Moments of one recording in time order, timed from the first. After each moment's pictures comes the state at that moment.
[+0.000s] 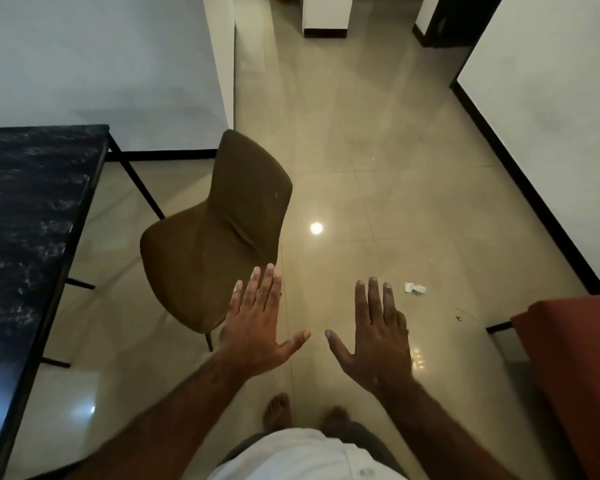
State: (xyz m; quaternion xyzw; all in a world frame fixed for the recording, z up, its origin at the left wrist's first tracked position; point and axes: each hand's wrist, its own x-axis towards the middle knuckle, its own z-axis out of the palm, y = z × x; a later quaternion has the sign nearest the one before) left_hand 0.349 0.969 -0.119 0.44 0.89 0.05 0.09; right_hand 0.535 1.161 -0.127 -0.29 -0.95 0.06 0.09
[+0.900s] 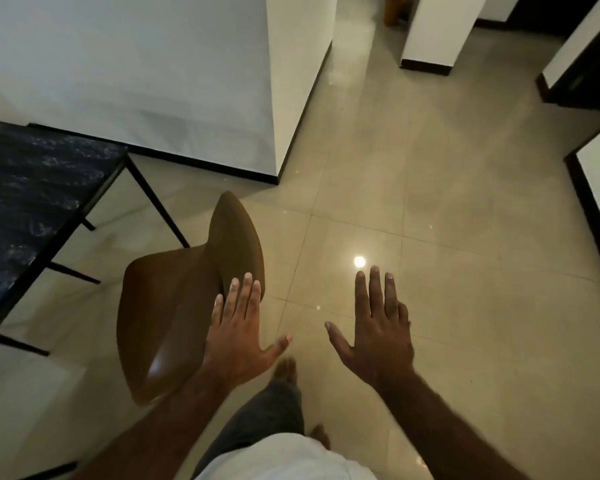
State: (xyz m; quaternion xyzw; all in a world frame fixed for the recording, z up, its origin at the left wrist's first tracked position) left_hand 0.149 1.250 -0.125 0.21 0.97 0.07 0.13; right_hand 0.241 1.521 -0.110 -0.11 -0.99 0.08 0.09
